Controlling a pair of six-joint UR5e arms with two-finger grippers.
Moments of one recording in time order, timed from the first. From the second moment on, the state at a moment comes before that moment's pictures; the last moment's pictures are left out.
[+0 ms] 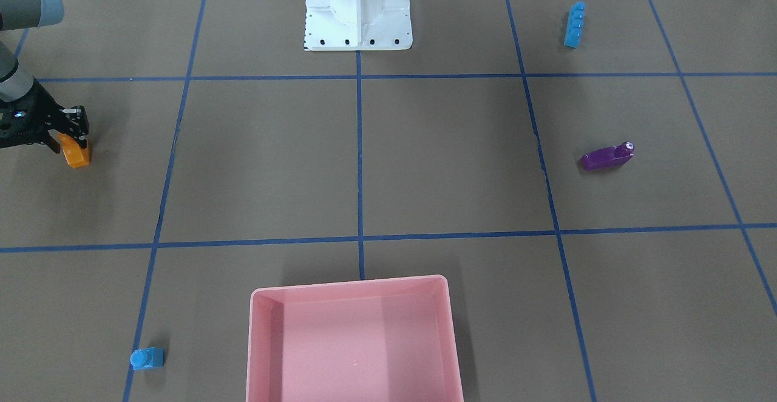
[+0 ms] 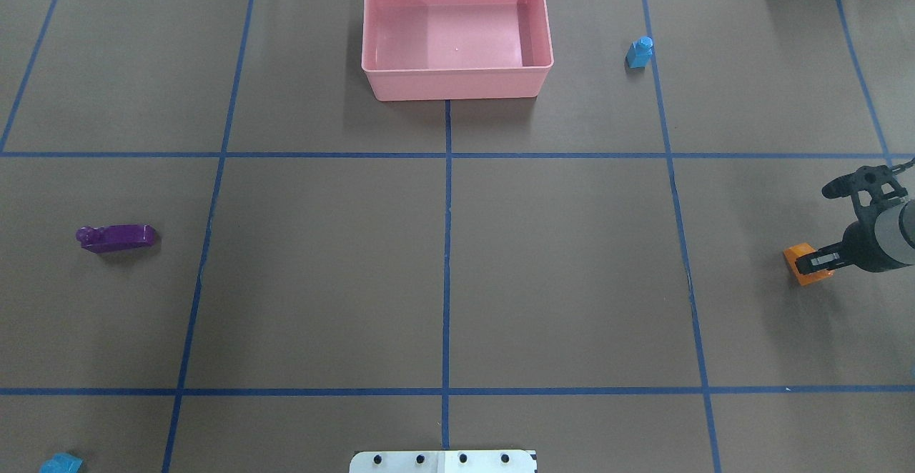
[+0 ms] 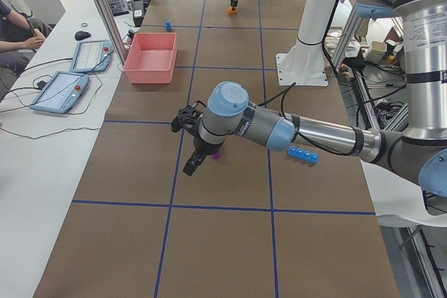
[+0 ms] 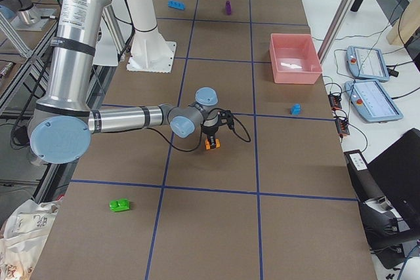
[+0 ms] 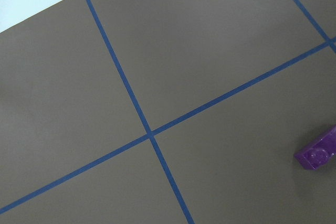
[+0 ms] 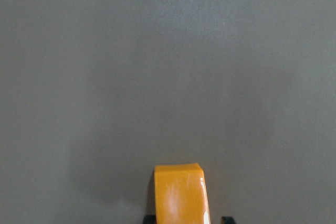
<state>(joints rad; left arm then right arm) -1.62 -1.38 -1.95 -1.80 -2.35 0.22 0.83 -1.79 1.79 -0.97 2.02 0.67</state>
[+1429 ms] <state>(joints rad) -1.62 -1.38 -1.95 -1.80 -2.35 0.21 0.95 -1.00 1.61 -1.16 2.02 0.97</state>
